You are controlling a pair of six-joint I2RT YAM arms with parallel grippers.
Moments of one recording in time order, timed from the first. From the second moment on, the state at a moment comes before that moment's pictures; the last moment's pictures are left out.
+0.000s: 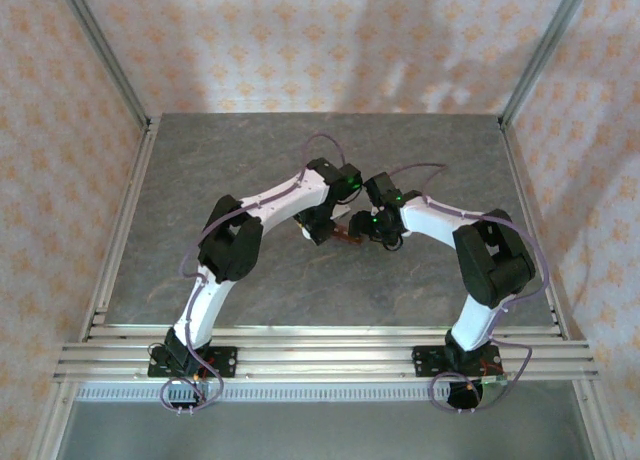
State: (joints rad) left arm -0.69 2.23 1.92 -1.36 -0.17 0.06; right arm 0.48 1.74 1.05 -0.52 -0.14 0.61
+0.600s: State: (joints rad) left arm -0.69 2.20 1.84 -1.31 -0.18 0.06; right arm 0.48 1.74 1.05 -0.52 -0.14 0.61
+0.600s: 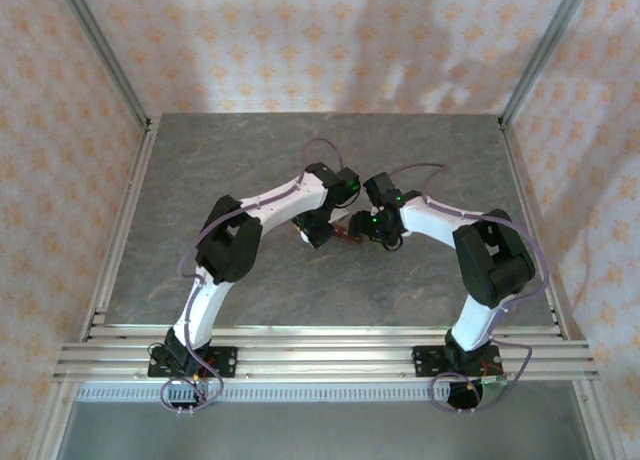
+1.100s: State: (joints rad) left arm -0.69 2.07 1.61 -1.09 -0.16 0.06; right arm 0.48 1.74 1.05 -0.52 -0.13 0.61
